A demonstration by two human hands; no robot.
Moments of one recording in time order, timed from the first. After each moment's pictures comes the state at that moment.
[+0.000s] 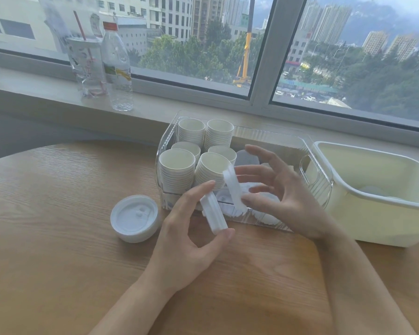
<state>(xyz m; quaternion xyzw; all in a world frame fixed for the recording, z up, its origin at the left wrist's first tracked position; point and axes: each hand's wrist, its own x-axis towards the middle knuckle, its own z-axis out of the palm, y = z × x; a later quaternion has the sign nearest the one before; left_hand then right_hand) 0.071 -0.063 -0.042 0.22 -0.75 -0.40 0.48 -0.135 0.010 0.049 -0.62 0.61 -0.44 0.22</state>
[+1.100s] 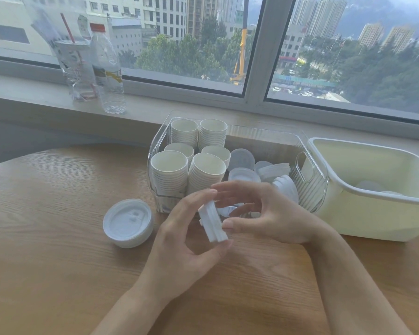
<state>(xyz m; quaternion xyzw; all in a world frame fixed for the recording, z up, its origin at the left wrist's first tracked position) 0.069 -0.061 -0.042 0.19 -0.78 -0.37 0.47 -0.131 0.008 0.043 -0.65 0.60 -0.34 0.32</state>
